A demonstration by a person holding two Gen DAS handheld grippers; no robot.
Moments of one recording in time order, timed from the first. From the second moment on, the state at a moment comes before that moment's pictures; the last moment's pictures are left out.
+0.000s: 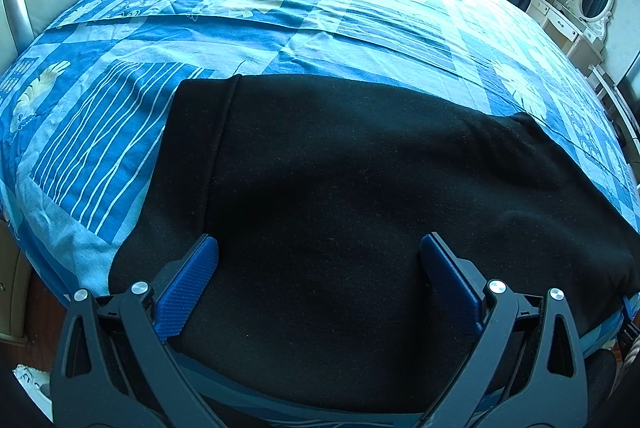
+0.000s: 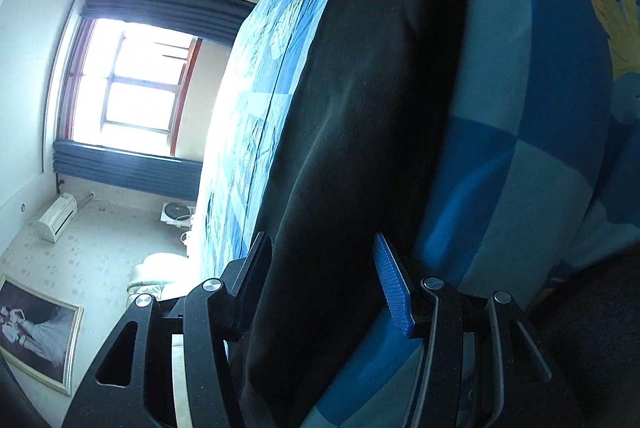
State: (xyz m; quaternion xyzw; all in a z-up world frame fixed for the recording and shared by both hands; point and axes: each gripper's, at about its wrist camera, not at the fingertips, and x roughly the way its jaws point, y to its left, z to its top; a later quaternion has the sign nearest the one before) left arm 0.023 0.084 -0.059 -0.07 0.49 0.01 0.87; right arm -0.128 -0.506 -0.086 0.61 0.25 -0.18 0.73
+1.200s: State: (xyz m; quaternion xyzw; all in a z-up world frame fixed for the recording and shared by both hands) left arm 0.022 0.084 -0.059 -0.07 0.49 0.01 0.87; right arm -0.053 -0.388 -0.078 0.53 0.37 0.05 0.76
